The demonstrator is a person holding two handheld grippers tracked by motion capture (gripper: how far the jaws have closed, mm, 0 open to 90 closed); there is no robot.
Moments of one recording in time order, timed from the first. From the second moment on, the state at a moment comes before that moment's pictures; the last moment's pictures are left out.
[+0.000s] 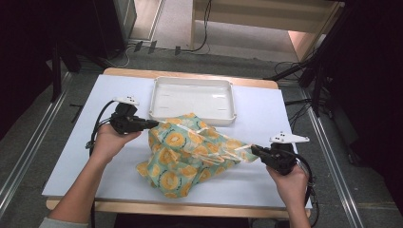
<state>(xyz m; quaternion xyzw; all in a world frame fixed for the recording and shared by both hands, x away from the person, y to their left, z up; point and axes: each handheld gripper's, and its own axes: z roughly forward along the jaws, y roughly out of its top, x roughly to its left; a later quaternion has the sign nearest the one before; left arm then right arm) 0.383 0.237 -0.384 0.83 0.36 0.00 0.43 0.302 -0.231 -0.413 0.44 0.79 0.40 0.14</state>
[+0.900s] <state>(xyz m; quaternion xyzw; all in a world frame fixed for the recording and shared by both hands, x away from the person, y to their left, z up) 0.371 0.212 -0.377 0.84 0.33 0.00 0.43 0.294 -0.163 -0.374 0.35 0.81 0.47 0.08</state>
